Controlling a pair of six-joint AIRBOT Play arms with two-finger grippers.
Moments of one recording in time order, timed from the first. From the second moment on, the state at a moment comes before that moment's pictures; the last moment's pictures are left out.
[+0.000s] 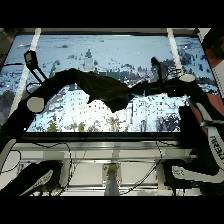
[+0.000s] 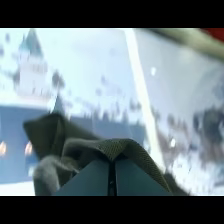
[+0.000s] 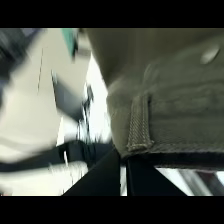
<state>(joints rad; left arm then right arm) -0.28 -0.94 0.80 0.98 -0.13 -1.45 0.04 -1.38 1.11 -0.24 1.35 0.98</state>
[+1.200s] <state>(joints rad) -0.41 -1.22 1.22 1.09 0.42 -1.65 0.03 -1.40 1.58 -0.61 0.74 1.40</state>
